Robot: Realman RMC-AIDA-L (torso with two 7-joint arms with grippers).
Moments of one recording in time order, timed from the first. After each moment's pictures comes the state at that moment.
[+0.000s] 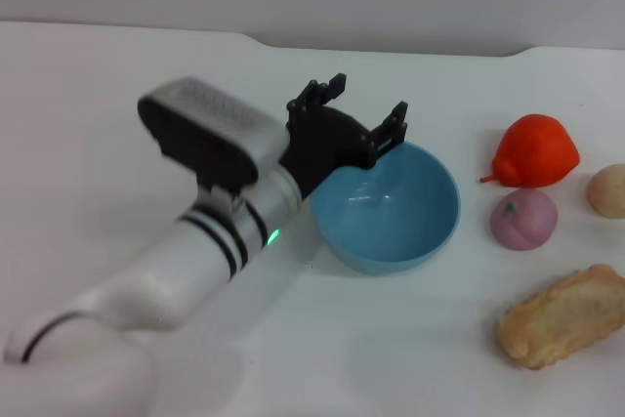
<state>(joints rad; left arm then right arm) -0.39 -2.05 2.52 0.88 2.16 -0.56 -2.88 0.38 2.09 -0.63 0.16 -0.68 -1.31 0.23</state>
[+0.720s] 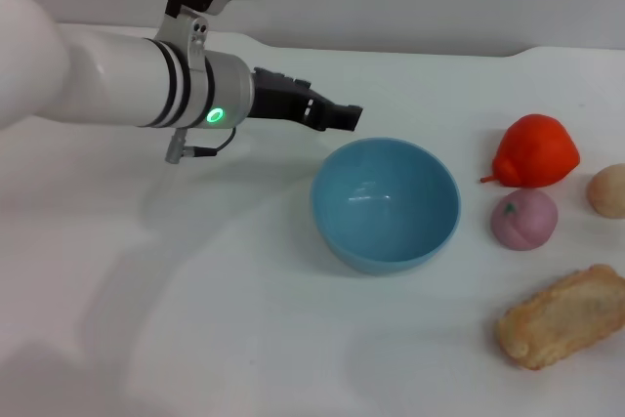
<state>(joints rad) -0.51 -2.06 1.66 1.15 2.24 0.79 -2.61 0.38 2.09 -0.63 0.16 -0.68 -1.32 0.23</state>
